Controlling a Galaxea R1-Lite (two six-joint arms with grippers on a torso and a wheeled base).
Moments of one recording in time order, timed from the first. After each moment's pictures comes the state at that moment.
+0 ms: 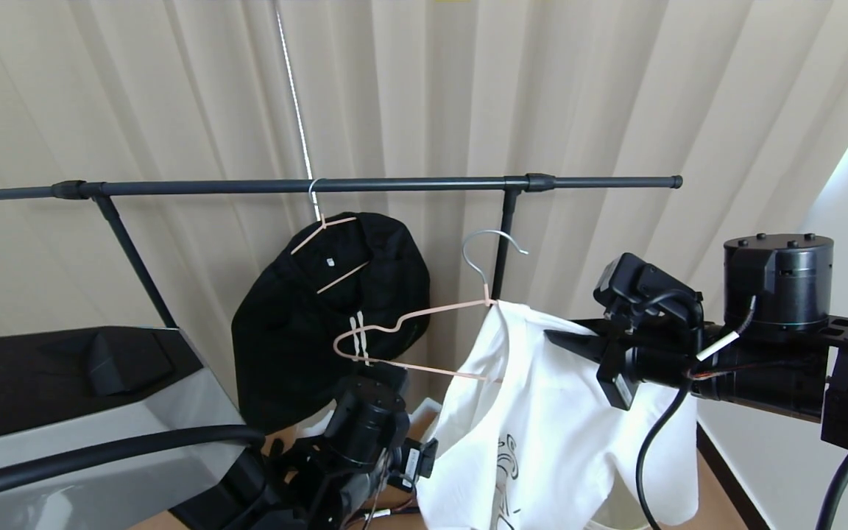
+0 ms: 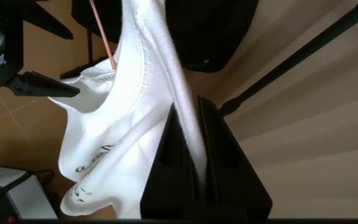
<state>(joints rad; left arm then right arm) -0.76 2.14 -0.67 -0.80 0.30 -0.19 0.45 1.64 -0.72 -0.52 0.25 -0.47</state>
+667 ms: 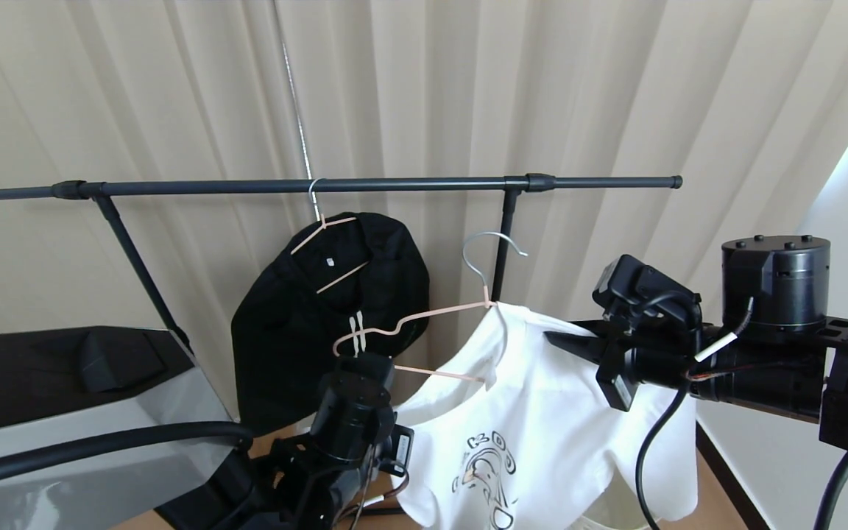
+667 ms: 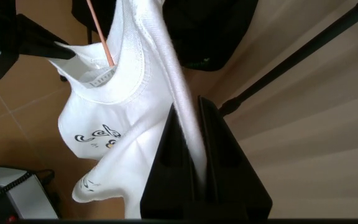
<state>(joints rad) -0.73 2.13 -0.63 -0.90 0.35 -0.18 0.45 1.65 -0.72 -0.52 0.25 -0.47</state>
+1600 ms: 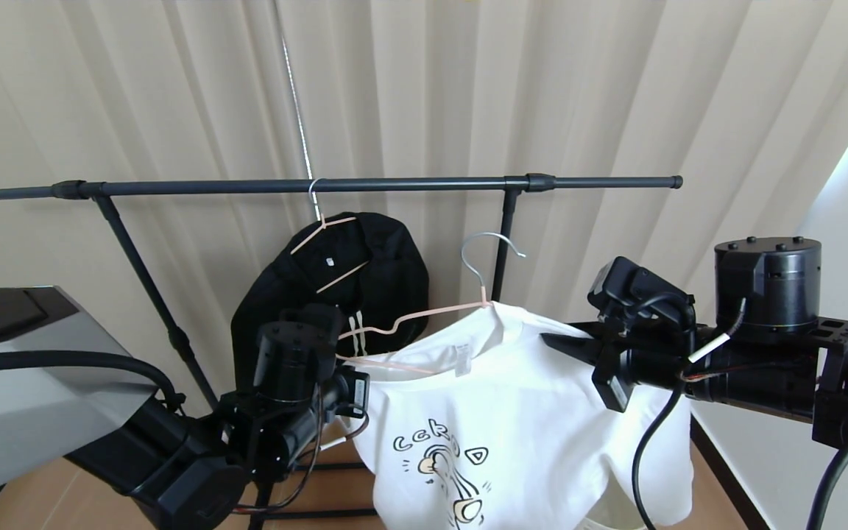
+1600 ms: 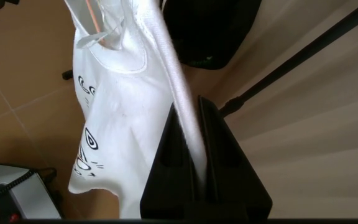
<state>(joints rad) -0.56 2.02 -0.64 -0.91 0.34 -0.13 0.45 1.66 -0.72 -0.52 0.25 -0.47</state>
